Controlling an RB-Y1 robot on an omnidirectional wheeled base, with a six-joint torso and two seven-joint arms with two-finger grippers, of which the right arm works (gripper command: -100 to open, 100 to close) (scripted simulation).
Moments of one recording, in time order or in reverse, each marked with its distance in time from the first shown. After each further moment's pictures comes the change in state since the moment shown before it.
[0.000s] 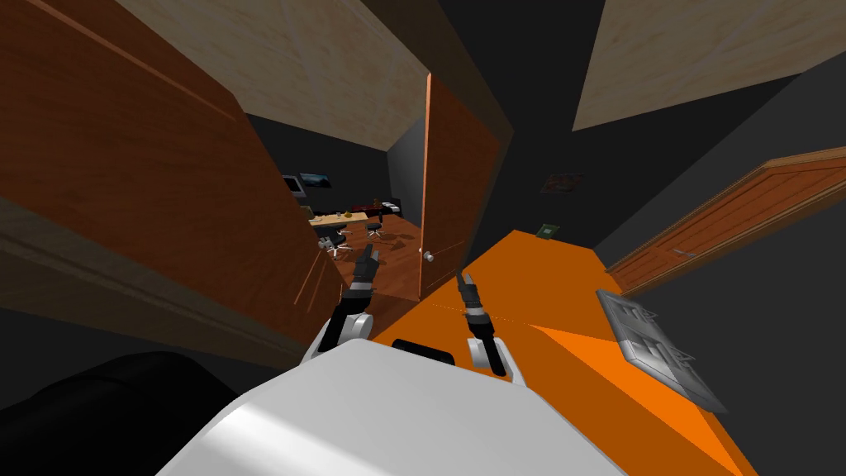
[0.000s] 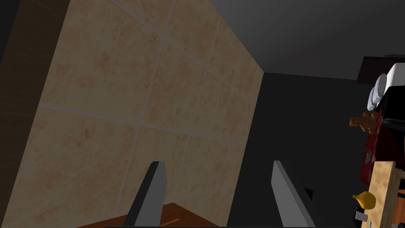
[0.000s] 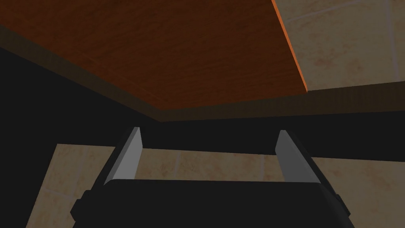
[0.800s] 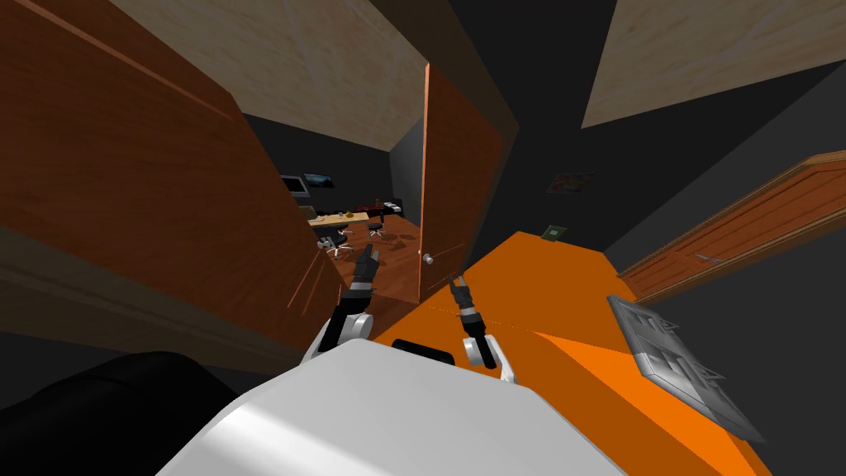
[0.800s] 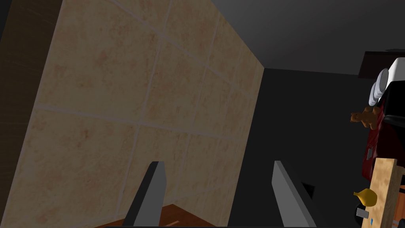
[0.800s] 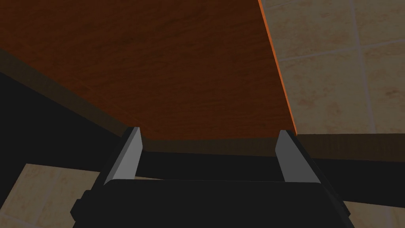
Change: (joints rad) arm -0.077 -0.001 0.020 0.184 0.051 -0.037 0.110
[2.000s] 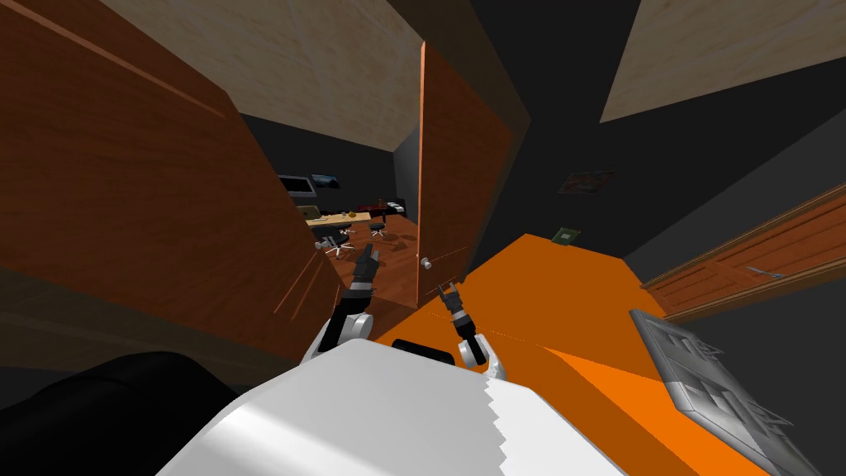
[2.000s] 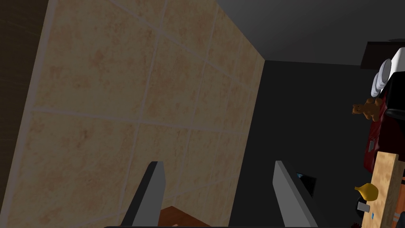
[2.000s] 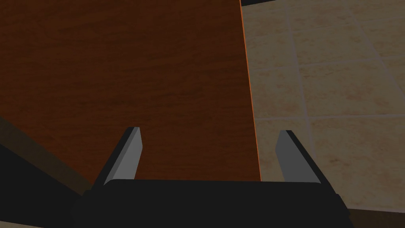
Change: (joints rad) arm -0.132 0.001 0.034 0.342 0.091 -0.088 0.200
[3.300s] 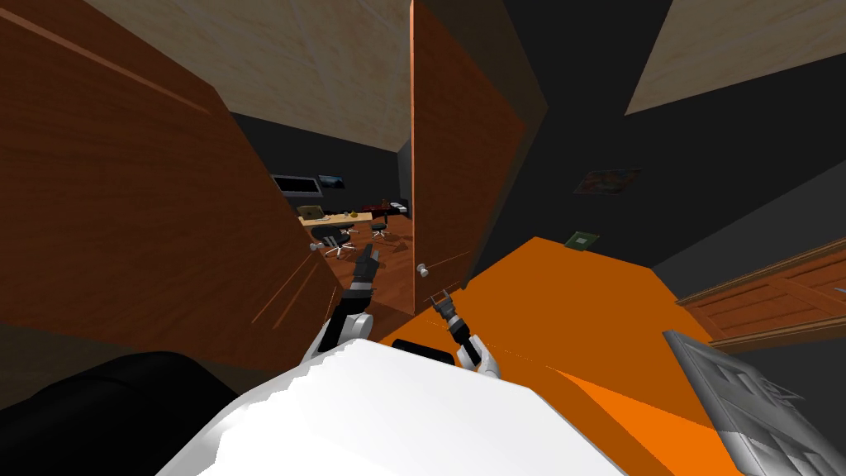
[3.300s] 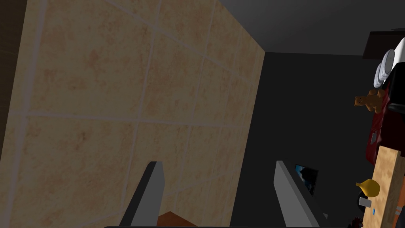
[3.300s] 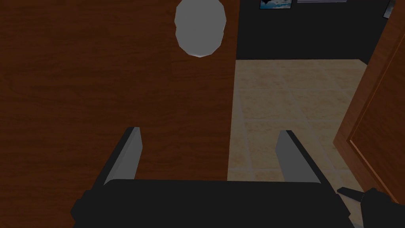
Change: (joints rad) arm -0.138 0.005 0.035 0.350 0.094 -0.085 0.206
